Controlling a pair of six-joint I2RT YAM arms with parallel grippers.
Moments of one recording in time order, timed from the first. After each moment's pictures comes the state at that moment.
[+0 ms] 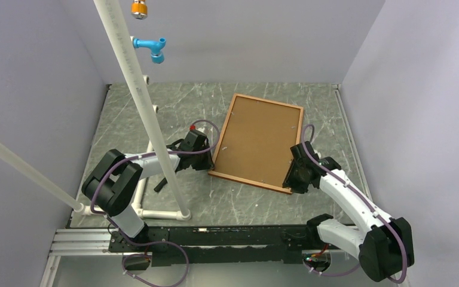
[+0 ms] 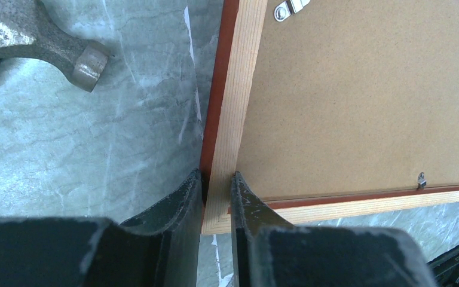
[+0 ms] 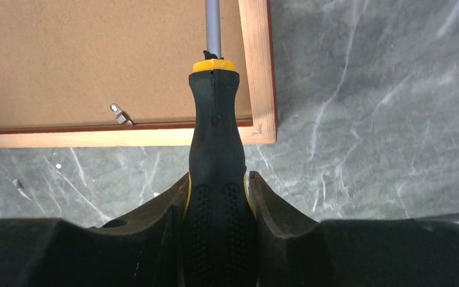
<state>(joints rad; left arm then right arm) -0.61 1.64 0.83 -0.09 0.06 -0.67 0.35 1.02 0.68 -0.87 0.07 0.81</state>
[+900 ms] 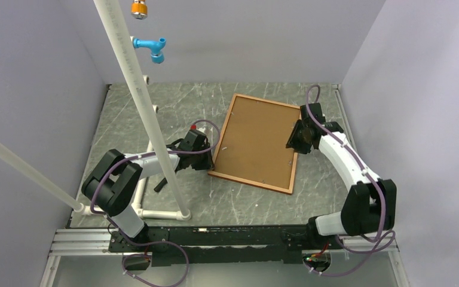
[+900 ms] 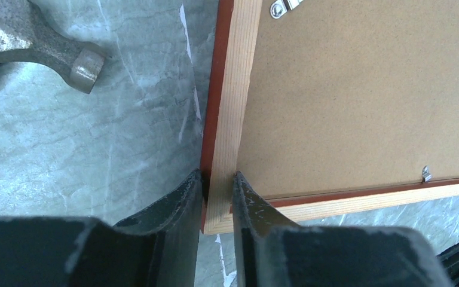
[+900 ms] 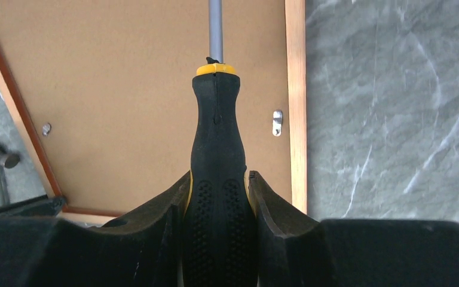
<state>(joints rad) -0.61 1.64 0.84 -0.10 0.08 -0.64 0.17 1.34 1.04 -0.73 0.05 0.60</state>
